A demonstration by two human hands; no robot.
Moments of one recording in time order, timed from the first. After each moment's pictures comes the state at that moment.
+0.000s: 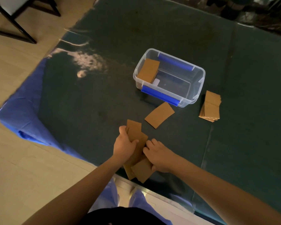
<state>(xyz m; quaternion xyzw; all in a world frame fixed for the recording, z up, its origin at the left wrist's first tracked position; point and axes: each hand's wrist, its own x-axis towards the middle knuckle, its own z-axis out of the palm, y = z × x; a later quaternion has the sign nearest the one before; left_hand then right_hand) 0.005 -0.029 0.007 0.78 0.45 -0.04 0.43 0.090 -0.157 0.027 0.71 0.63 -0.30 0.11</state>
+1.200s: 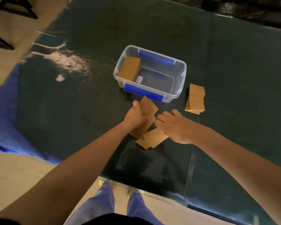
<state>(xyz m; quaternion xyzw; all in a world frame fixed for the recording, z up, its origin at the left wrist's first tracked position) 0.134 -0.027 0.008 0.83 0.31 -0.12 0.45 0.184 -0.191 0.097 0.75 0.63 -0.17 0.10</state>
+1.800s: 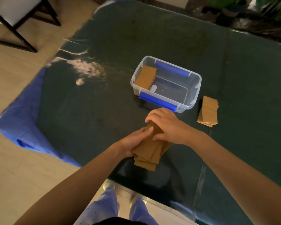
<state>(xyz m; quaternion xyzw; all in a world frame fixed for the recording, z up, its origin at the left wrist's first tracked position) 0.051 -0.016 0.040 0.44 0.26 -0.24 0.82 0.174 -0.131 0.102 0.77 0.60 -0.23 -0.09</state>
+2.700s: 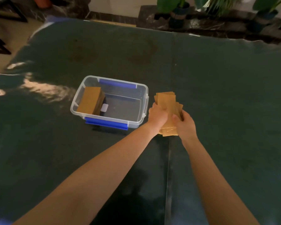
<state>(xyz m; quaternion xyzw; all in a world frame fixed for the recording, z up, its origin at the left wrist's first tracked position) 0.299 -0.156 0.057 0.69 0.32 -0.10 0.64 0.299 -0.261 0.054 0.84 -0.09 -0.16 -0.50</state>
